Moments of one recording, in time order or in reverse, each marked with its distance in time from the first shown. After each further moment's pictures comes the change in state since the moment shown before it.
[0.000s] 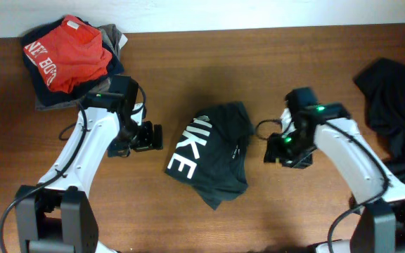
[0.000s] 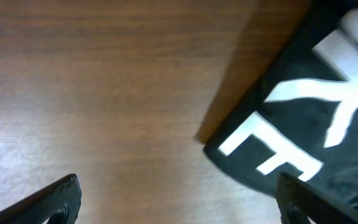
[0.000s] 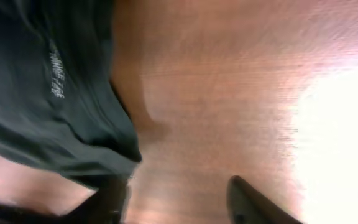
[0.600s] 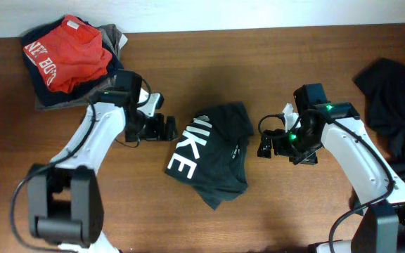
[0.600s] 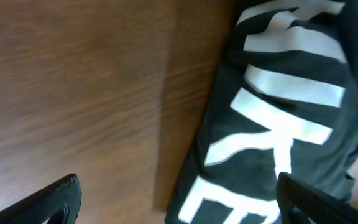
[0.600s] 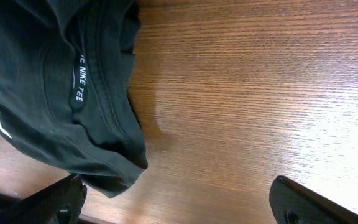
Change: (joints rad) left arm 0.000 0.135 0.000 0.231 0.227 0.211; right arm -0.031 -0.005 0.002 0.034 -0.044 -0.095
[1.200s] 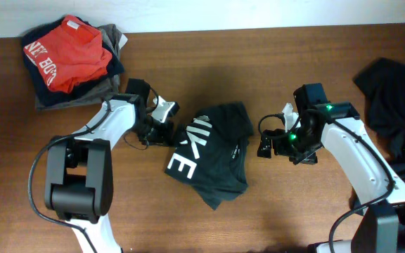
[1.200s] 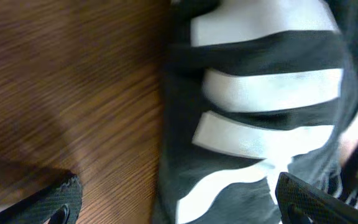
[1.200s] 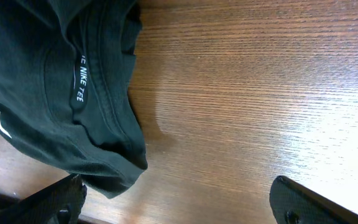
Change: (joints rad) left arm -0.015 0.166 0.000 0.055 0.229 0.190; right arm 0.000 0.000 0.000 0.003 0.000 -0.005
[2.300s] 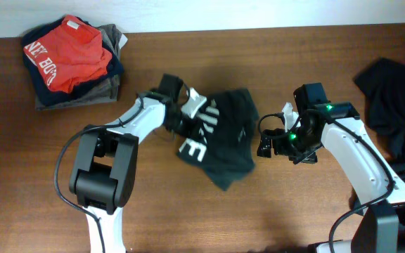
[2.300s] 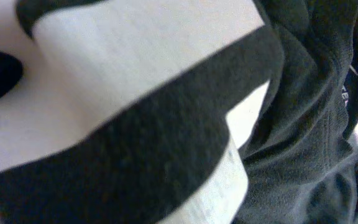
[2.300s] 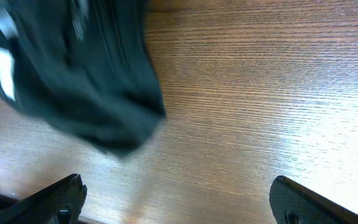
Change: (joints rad) left arm -0.163 0.114 0.115 0.200 -0.001 0.032; right arm 0.000 0.000 0.000 0.008 0.000 -0.007
